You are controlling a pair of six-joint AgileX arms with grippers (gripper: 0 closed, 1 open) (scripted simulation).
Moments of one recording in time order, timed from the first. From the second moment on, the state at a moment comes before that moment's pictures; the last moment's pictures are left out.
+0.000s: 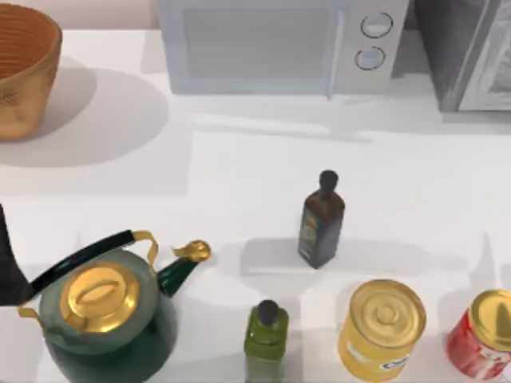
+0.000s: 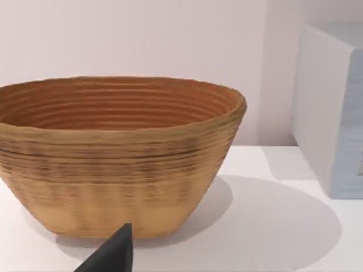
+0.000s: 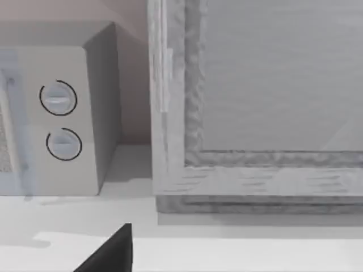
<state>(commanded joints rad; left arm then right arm) 0.00 0.00 0.00 0.00 0.00 0.00 0.00 0.00 0.00 0.00 0.00 0.00</state>
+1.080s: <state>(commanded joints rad) 0.14 1.07 1.03 -0.49 0.10 0.10 0.00 0.00 0.00 0.00 0.00 0.00</state>
